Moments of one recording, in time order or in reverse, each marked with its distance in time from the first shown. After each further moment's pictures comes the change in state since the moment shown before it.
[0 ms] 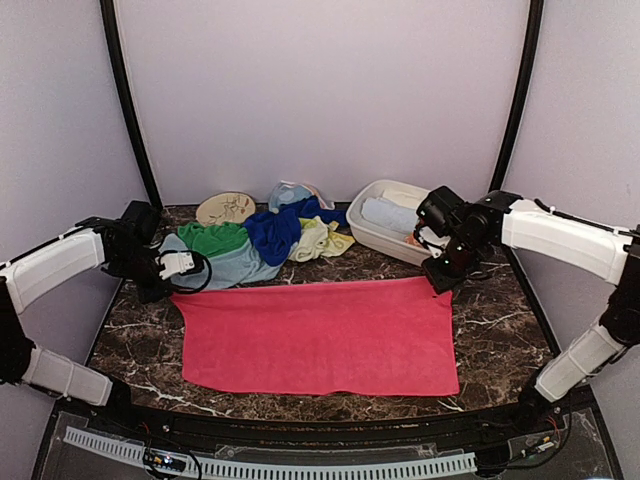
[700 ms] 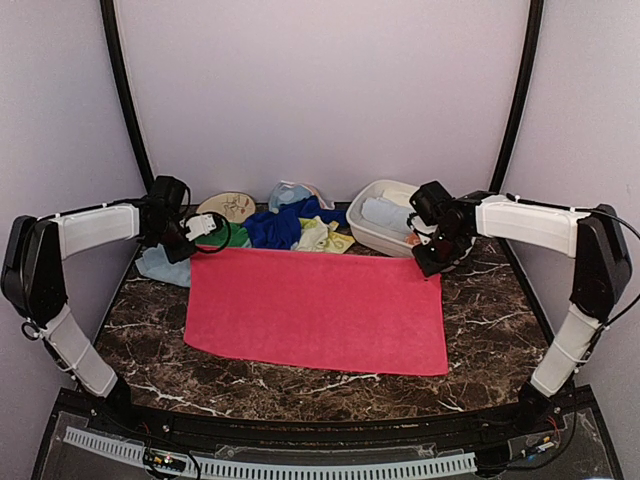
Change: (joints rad) left arm 0.000 0.381 0.218 0.413 -0.154 0.023; right arm -0.127 0.223 0.064 0.243 0.040 -0.114
